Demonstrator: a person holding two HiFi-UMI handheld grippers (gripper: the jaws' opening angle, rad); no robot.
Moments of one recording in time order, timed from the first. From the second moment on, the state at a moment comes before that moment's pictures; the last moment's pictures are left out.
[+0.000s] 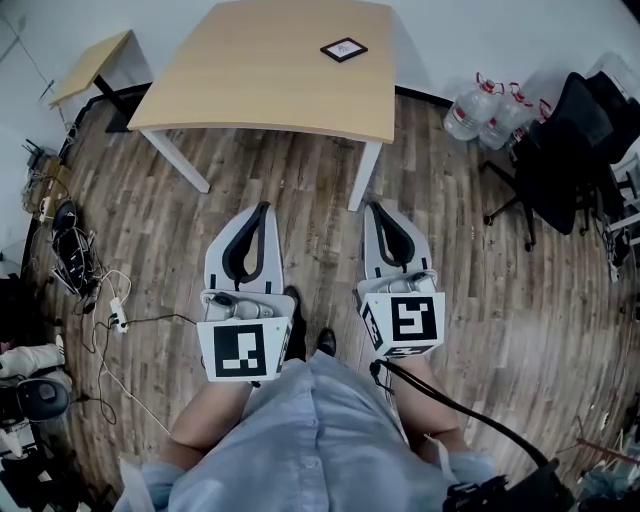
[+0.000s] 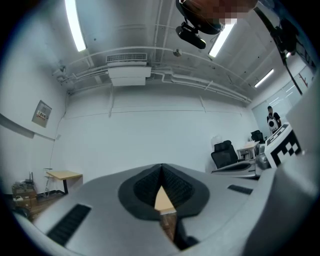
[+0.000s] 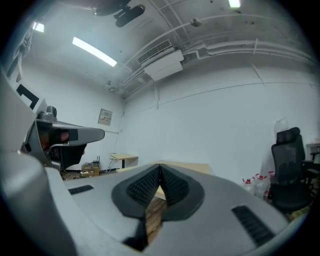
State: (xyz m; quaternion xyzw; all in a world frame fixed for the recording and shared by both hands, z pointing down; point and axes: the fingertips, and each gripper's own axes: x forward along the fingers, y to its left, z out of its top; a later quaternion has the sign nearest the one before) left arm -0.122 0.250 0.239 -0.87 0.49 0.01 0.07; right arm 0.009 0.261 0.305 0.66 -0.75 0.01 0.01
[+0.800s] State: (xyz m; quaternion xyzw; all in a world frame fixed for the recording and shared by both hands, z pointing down) left arm -0.118 0.055 0.235 -0.88 0.47 0.04 0.06; right arm 0.020 0.064 0.300 0.67 -0.74 -0.01 0.02
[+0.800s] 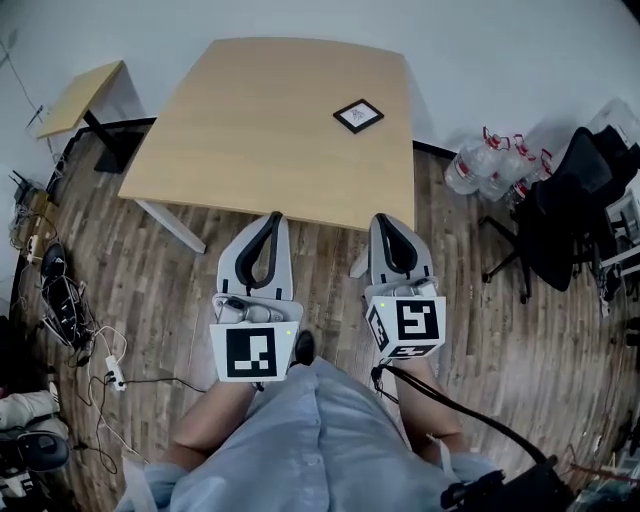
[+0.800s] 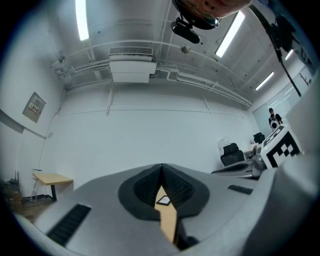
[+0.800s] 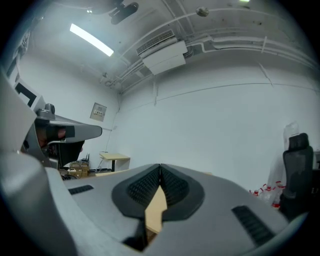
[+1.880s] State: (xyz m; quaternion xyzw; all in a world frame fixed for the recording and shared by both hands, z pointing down) left arm -0.019 -0.118 0.273 -0.89 0.46 -0.01 0.03; right arm 0.108 -0.112 0.321 0.67 -0.75 0.01 0.03
